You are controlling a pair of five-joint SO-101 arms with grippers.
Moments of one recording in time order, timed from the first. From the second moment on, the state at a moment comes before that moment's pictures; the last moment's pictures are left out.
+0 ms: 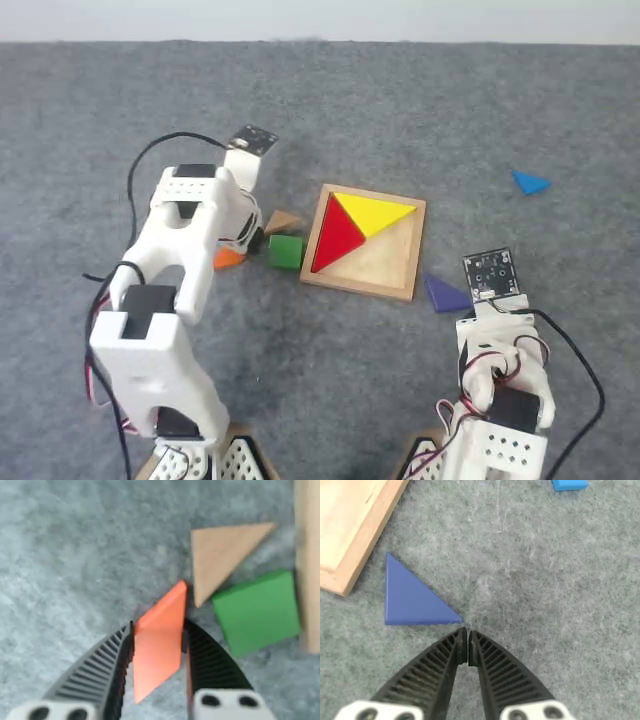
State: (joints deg) left arm -5.0 20.9 14.4 64.2 -19.3; right arm 11.1 -102.7 95.5 62.6 25.7
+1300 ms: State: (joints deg) left arm -7.3 21.8 13.6 63.9 -23.6; right arm 11.1 -102.7 95.5 62.6 25.7
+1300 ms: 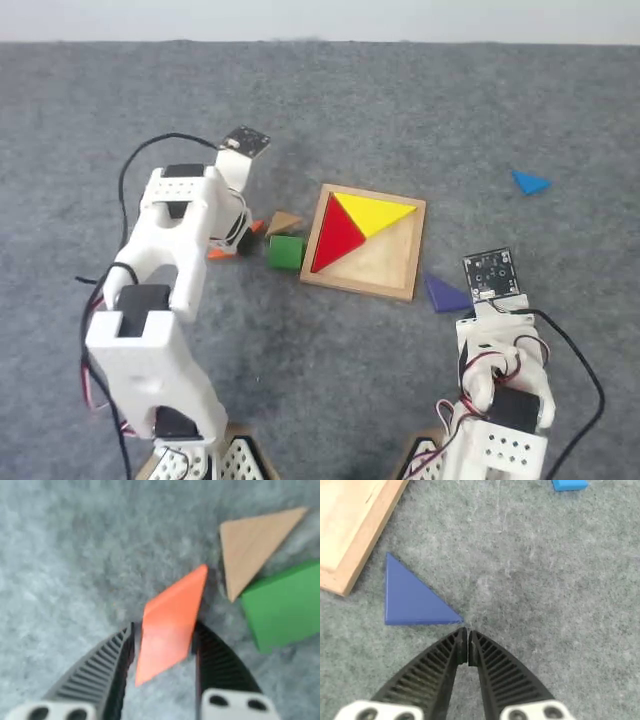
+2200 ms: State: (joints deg) left arm -3.7 6.5 23.0 68.4 -25.4; right arm 11.1 -102.7 95.5 62.6 25.7
